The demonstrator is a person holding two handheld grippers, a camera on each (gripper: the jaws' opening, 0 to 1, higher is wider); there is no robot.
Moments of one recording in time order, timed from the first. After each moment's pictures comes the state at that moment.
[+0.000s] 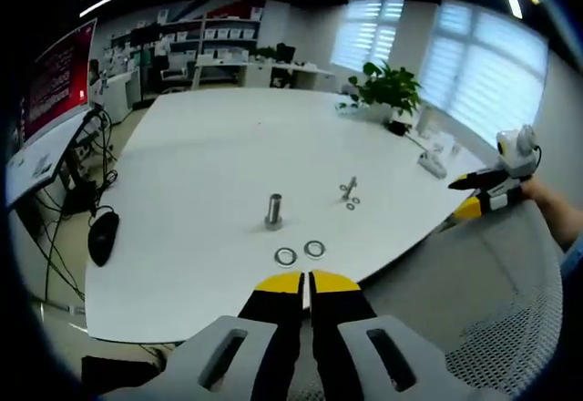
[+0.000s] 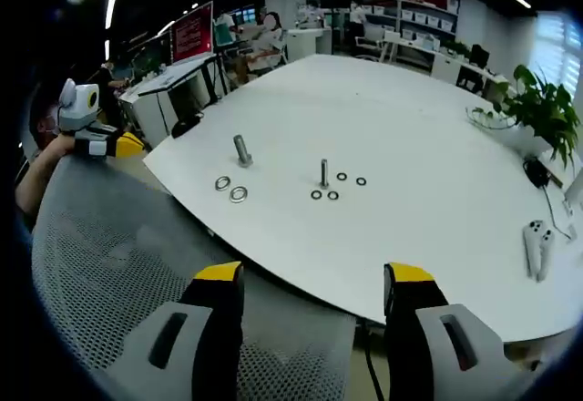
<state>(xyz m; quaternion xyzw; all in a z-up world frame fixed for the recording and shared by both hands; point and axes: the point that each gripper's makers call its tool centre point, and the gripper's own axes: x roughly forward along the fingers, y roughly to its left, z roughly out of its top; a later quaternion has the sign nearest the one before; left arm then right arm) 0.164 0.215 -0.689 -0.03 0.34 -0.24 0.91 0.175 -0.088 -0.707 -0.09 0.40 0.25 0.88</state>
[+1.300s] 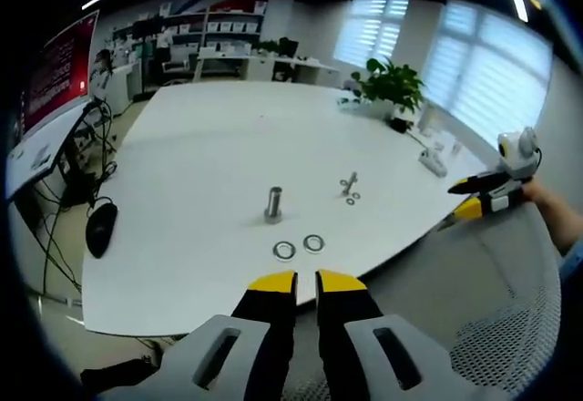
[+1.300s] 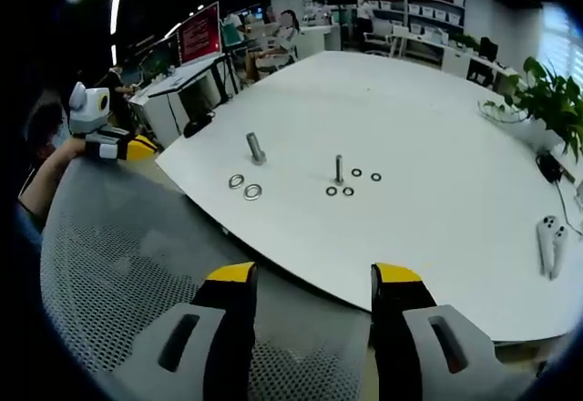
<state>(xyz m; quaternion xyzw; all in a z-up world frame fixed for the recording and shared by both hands) 0.161 0.214 -0.695 -0.04 0.36 -0.24 0.90 0.168 -0.077 -0.710 -0.07 0.41 0.28 0.86</state>
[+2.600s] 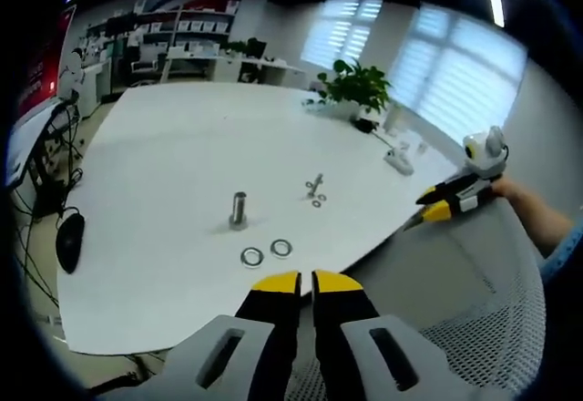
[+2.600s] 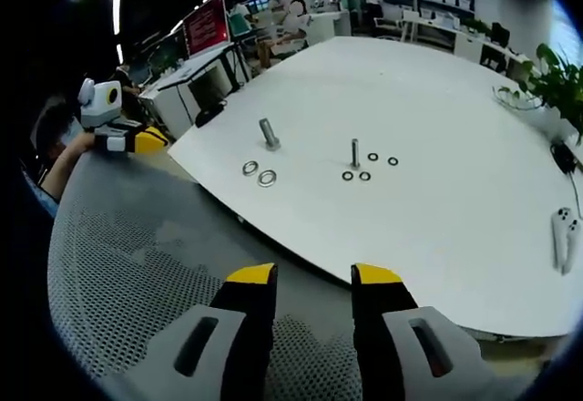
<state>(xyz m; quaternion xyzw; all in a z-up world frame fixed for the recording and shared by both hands) 0.159 0.192 -0.690 -0.05 0.35 -0.32 0.88 0.156 -0.070 -0.718 -0.06 0.44 0.31 0.84</state>
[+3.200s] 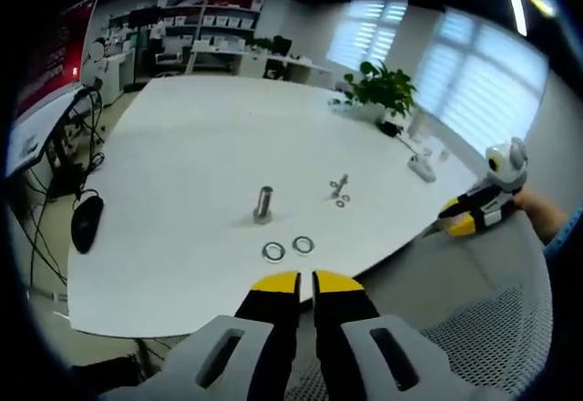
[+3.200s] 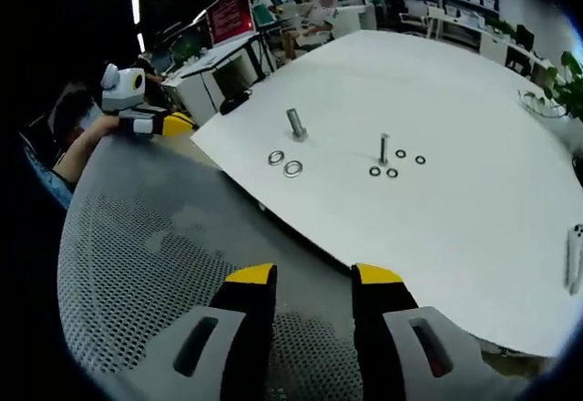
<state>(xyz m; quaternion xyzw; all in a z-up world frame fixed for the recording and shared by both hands) 0.165 0.210 -0.695 -0.07 0.36 -0.25 0.90 0.137 -0.050 -0.717 -0.06 0.45 0.39 0.80</state>
